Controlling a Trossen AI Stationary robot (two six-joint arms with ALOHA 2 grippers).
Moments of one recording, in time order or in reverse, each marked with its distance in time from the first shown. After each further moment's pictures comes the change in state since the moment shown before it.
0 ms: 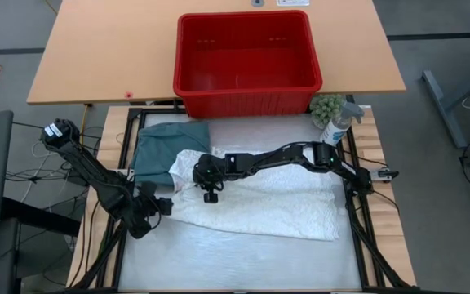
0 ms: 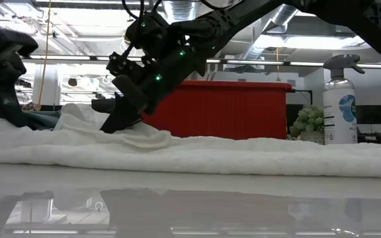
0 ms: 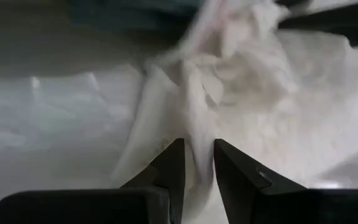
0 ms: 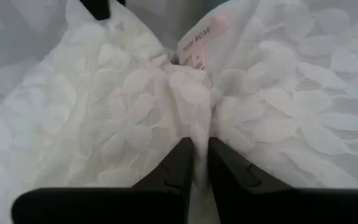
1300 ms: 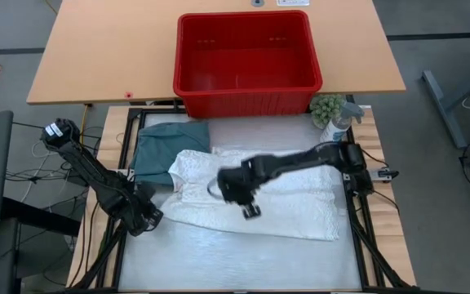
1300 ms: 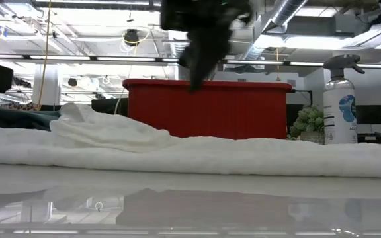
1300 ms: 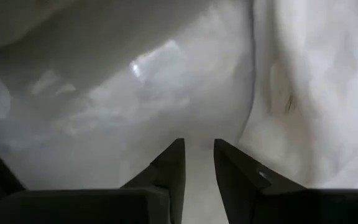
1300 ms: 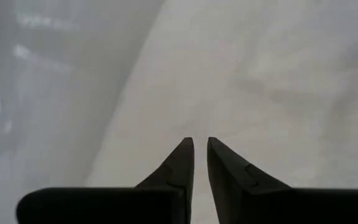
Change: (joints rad) left arm -0.027 0.002 0.002 -0.272 0.356 0.339; right arm 0.142 -0.298 -0.024 -0.786 -0.076 -0.048
